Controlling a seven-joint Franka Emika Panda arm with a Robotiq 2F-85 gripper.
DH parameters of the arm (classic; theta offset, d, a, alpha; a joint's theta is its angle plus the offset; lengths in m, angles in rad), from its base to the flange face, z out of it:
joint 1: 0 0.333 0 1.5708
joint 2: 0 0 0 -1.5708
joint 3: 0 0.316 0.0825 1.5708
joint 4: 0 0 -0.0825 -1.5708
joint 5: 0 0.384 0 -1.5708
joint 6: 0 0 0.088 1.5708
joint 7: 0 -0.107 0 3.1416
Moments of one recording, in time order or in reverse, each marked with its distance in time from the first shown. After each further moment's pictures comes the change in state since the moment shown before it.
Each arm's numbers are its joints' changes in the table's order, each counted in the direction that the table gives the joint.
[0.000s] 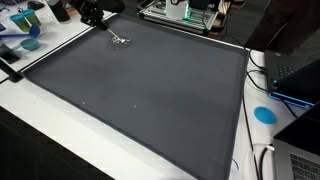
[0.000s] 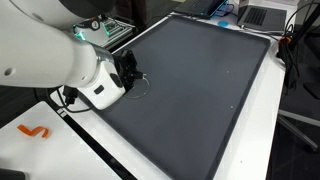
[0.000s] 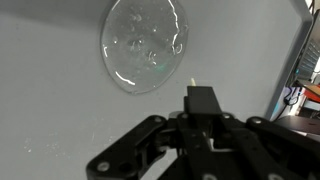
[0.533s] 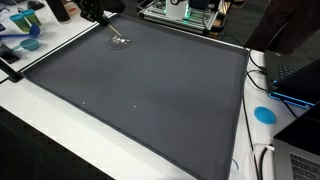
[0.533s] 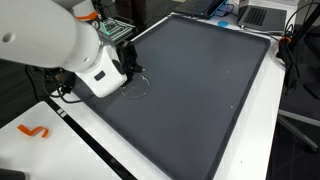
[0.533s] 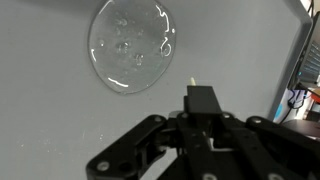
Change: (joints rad) arm 0.027 0.066 0.000 -0.033 -0.047 -0.001 -0.073
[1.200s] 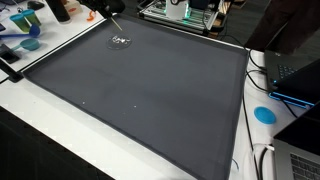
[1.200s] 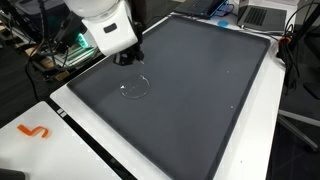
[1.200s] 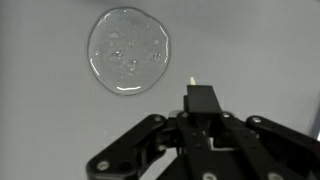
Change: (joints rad) arm 0.123 0.192 0.001 -0.136 -0.182 -0.138 -0.293
